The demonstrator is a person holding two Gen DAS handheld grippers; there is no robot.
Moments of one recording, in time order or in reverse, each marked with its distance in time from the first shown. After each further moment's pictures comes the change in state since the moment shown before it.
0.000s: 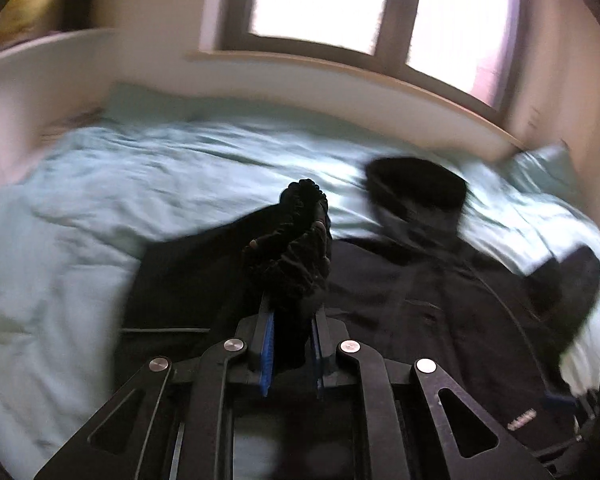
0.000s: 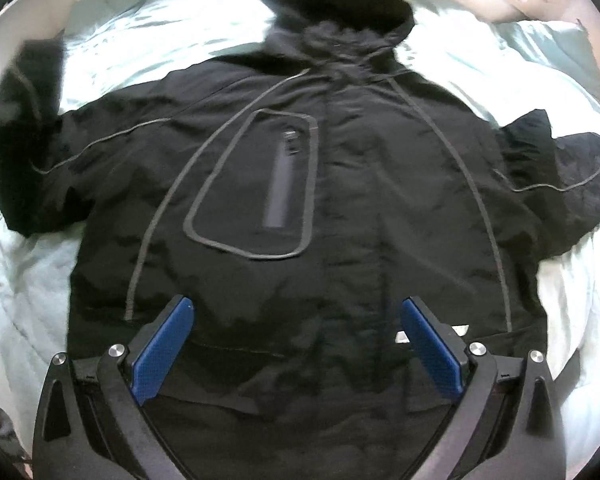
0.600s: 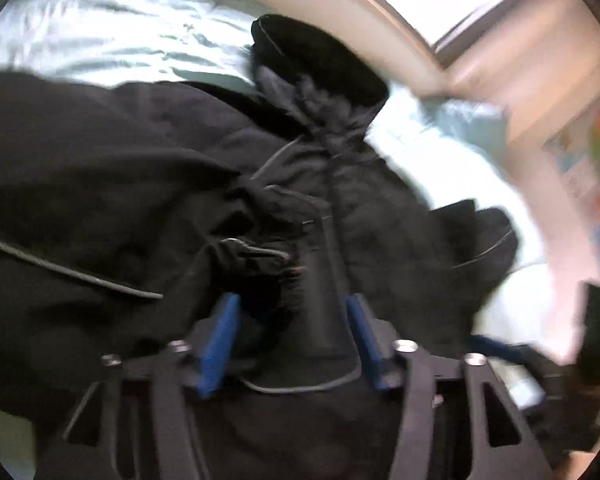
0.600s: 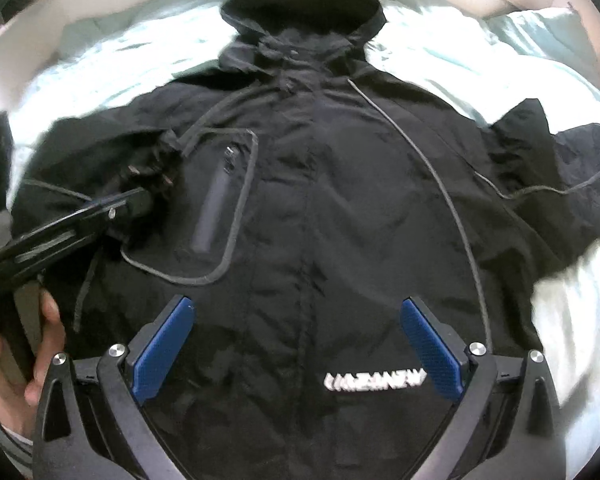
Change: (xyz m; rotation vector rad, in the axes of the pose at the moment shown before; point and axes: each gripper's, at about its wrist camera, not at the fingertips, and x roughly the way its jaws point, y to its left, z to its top) left arm 0.097 -0.057 -0.067 -0.189 0.312 -0.454; right arm 0.022 -0.052 0.015 -0.006 -0.079 0.110
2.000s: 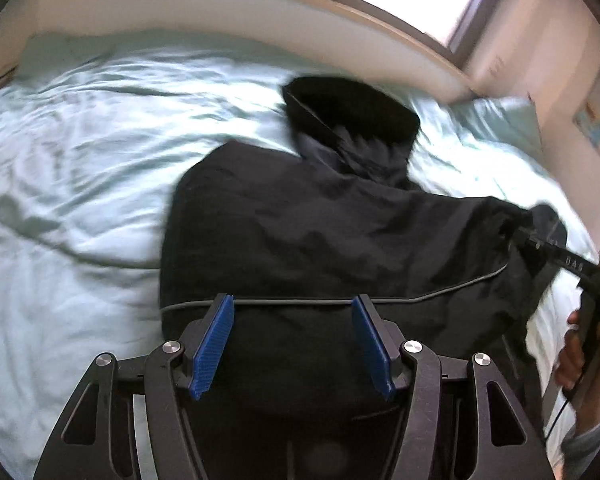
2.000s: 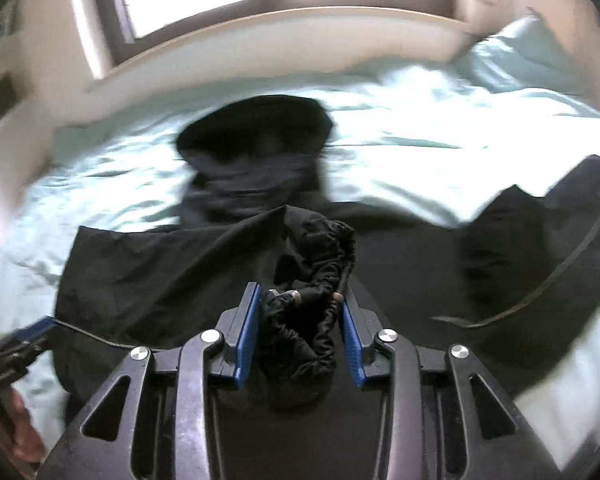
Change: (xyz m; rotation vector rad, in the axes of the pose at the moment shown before) left arm -0.021 -0.019 0.045 0.205 -0.049 0.286; right arm -0.012 -0.093 0.089 0.155 -0.242 -0.074
